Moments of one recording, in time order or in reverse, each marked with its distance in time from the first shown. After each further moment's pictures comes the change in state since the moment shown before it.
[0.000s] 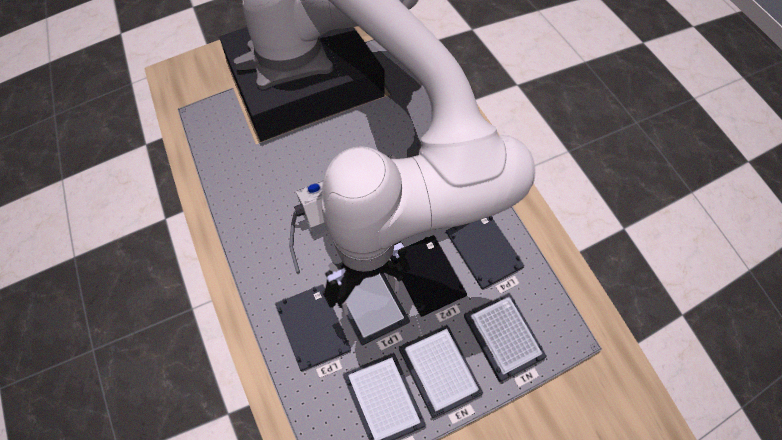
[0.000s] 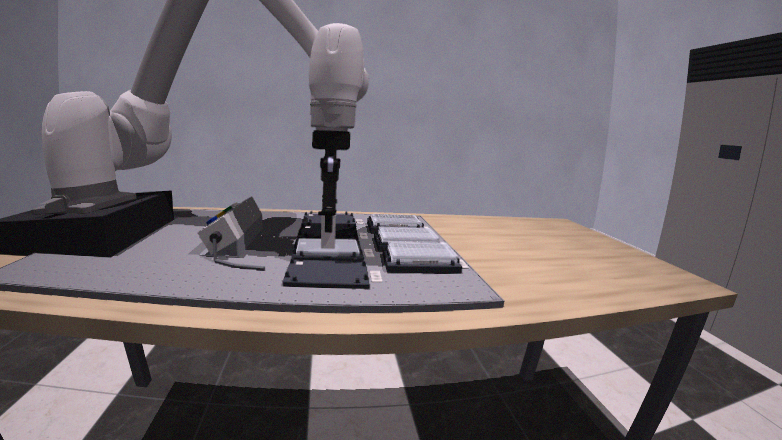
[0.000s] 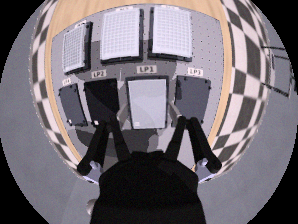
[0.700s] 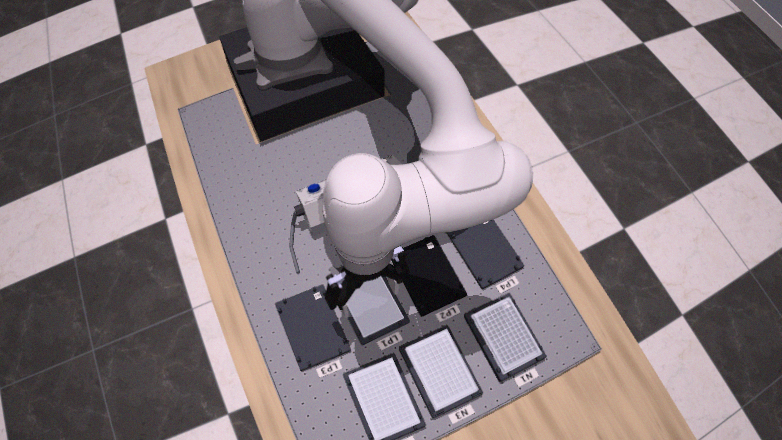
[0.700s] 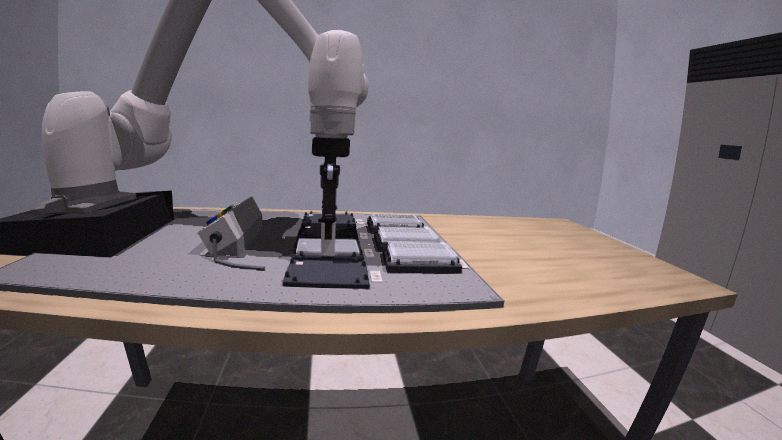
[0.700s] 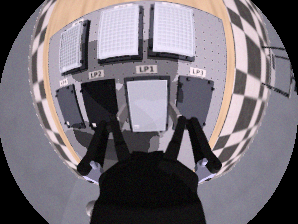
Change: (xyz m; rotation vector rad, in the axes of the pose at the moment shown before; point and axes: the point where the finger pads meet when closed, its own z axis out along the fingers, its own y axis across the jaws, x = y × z) arm 0.000 0.000 0.014 0.000 0.000 0.000
